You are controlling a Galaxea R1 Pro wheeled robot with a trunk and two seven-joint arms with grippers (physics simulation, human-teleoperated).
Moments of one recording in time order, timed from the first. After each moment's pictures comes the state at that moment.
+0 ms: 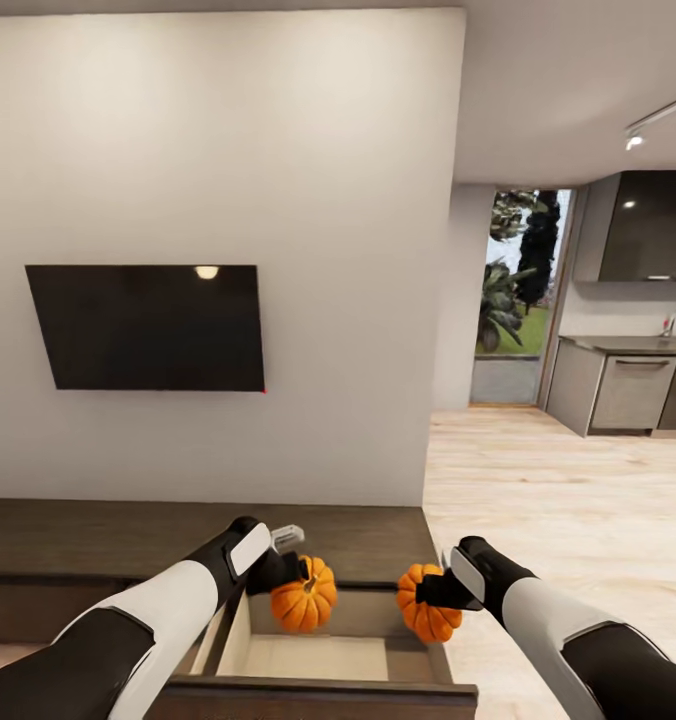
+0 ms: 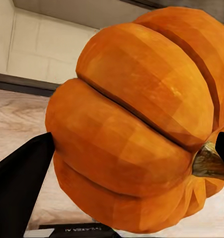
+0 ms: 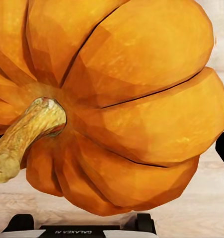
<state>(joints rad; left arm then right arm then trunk) -0.90 -0.13 -0.35 -0.19 0.77 0.68 0.24 -0.86 0.00 0.31 -0.15 -0.44 0.67 -0.06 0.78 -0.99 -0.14</state>
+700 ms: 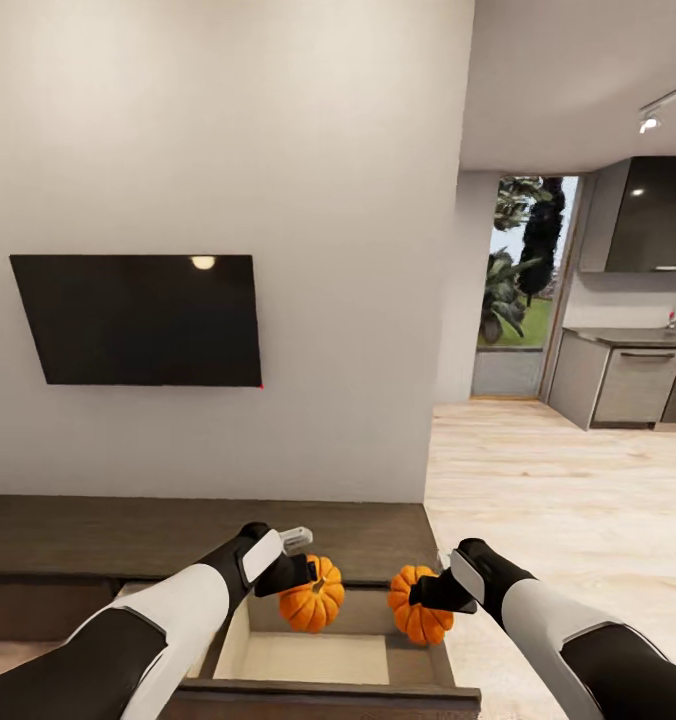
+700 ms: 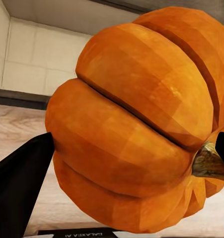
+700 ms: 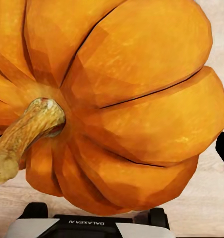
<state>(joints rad) -0.90 -0.17 -0.35 -0.15 0.73 0.61 0.23 -0.85 0.00 0.30 -0.14 -0.44 0.67 0.01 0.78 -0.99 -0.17</state>
